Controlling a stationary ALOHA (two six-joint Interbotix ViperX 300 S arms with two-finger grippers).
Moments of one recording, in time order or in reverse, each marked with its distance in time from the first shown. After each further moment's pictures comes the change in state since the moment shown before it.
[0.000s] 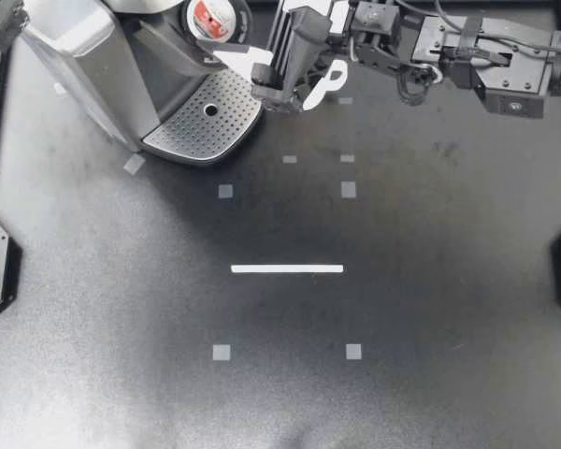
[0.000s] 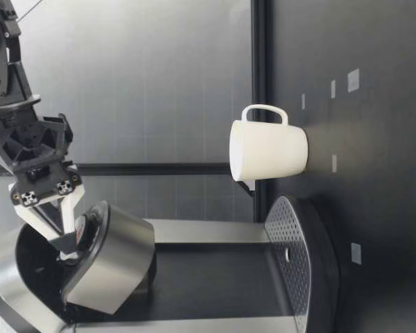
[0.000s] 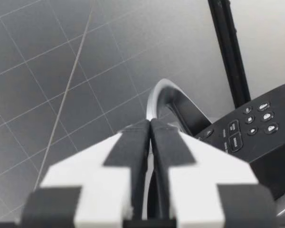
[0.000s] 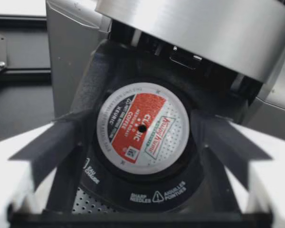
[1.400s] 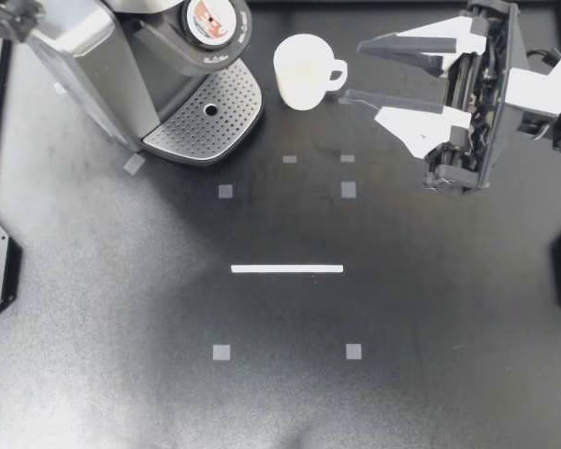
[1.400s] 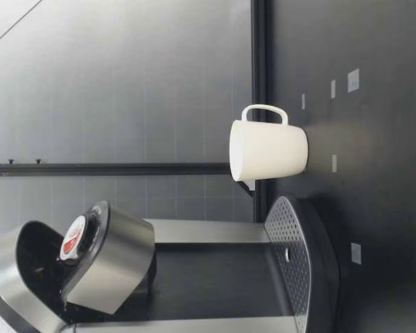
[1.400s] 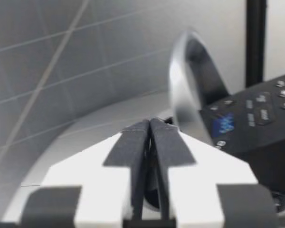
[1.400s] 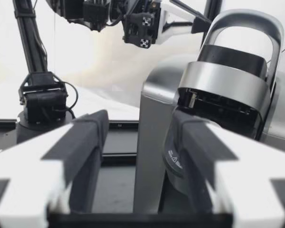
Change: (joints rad) left arm 0.137 0.046 0.095 0.080 -0.081 -0.345; right arm 0.143 -0.543 0.511 0.046 -0.324 0.060
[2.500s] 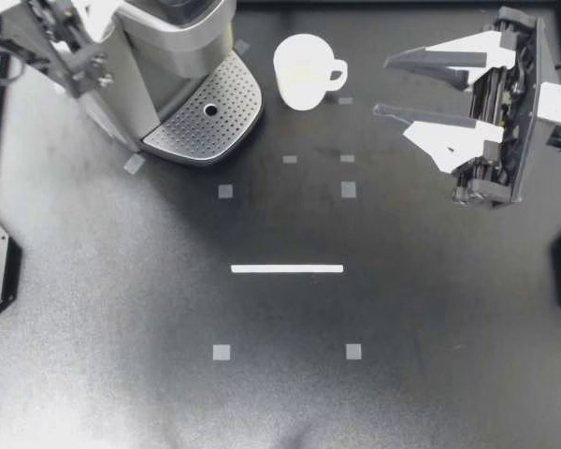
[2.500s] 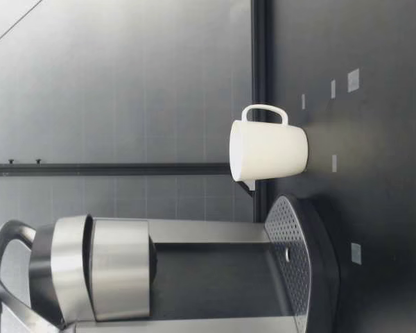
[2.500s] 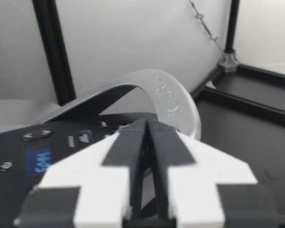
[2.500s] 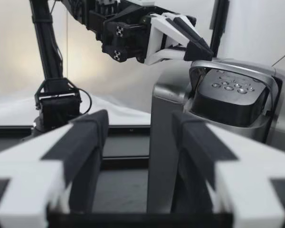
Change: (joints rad) left arm -0.017 0.133 -0.092 -0.006 -0.471 -0.097; right arm 0.023 -0.078 0.074 0.002 -0.025 0.034
